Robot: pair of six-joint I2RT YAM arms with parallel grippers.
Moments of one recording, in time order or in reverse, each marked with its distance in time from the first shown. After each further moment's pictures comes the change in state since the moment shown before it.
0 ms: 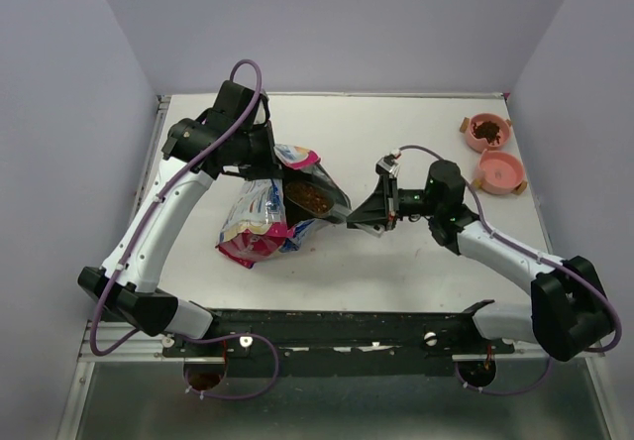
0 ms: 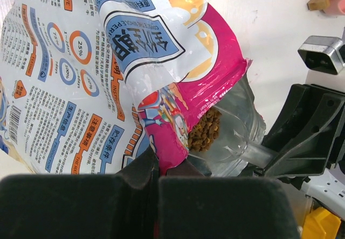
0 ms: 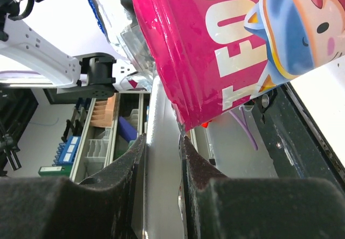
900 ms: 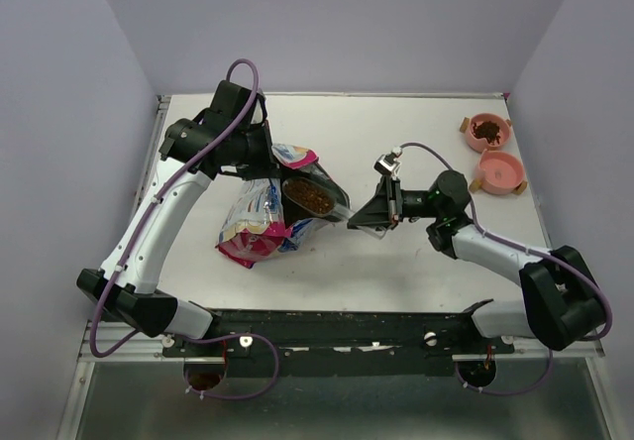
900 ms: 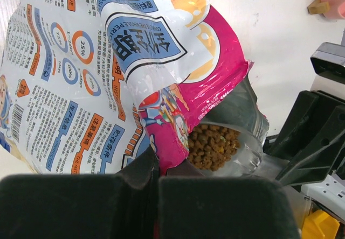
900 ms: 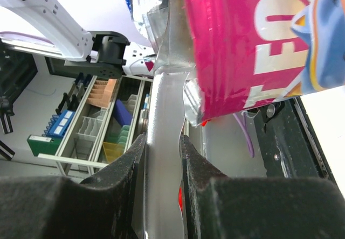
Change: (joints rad) left arm 0.013 -0.008 -0.002 -0.002 0.000 0.000; right arm 0.000 0.066 -0.093 0.448 -0.039 0.124
